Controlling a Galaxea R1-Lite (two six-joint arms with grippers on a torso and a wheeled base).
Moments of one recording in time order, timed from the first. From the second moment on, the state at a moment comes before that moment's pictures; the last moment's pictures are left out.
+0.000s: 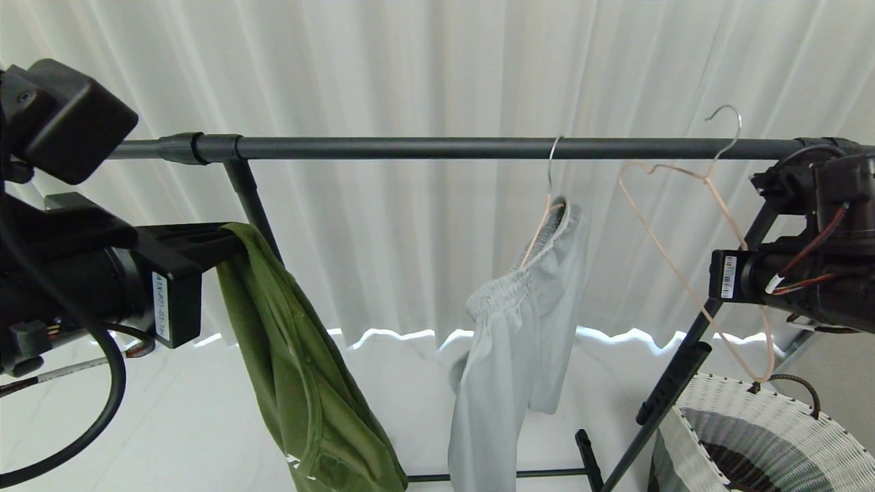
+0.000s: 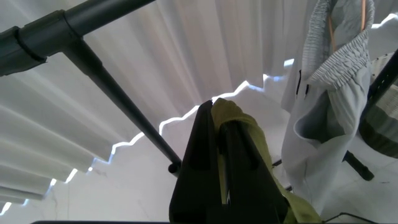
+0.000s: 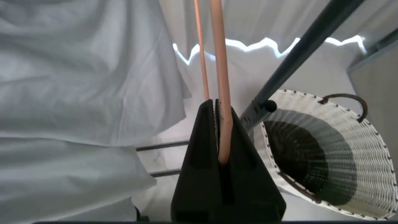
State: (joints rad) left arm -0.56 1.15 -0.92 0.00 0.19 0.28; right arm 0.44 1.45 -0.96 -0.03 -0.39 0.27
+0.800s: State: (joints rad) left arm -0.56 1.14 -0.91 0.00 0.20 0.28; right arm 0.60 1.13 -0.71 -0.03 -0.39 0.22
